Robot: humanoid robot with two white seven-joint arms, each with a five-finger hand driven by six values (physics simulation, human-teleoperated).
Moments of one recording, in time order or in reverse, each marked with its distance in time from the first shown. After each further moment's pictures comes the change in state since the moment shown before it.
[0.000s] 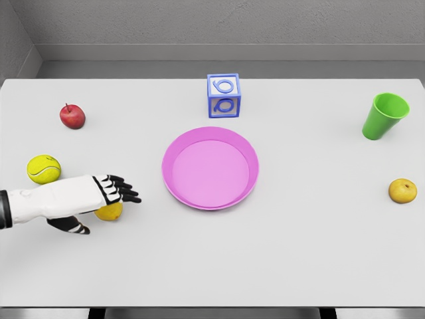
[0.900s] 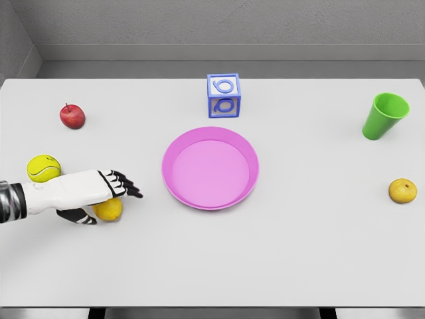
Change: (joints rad) left arm -0.081 -0.076 -0.049 0.100 -0.091 0.000 -0.016; right arm 0.000 0.000 0.000 0.000 0.000 0.000 0.000
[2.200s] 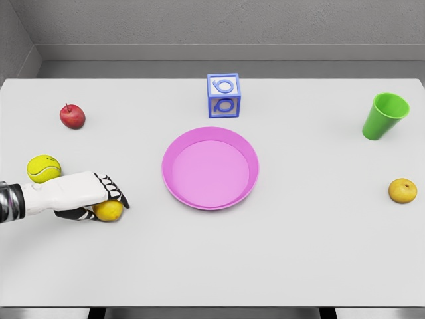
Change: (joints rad) left arm -0.003 -0.001 -0.003 0.033 -0.023 0.001 -0.013; right arm 0.000 0.000 0.000 0.000 0.000 0.000 0.000
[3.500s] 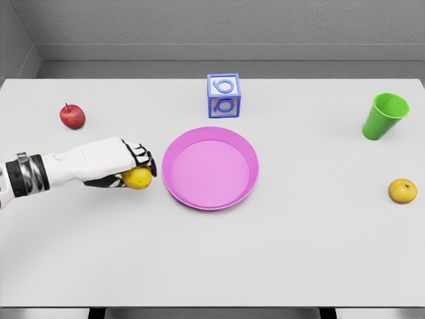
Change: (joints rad) left arm -0.132 -0.154 0.016 -0.040 0.011 -0.002 -0.001; right arm 0.000 0.000 0.000 0.000 0.000 0.000 0.000
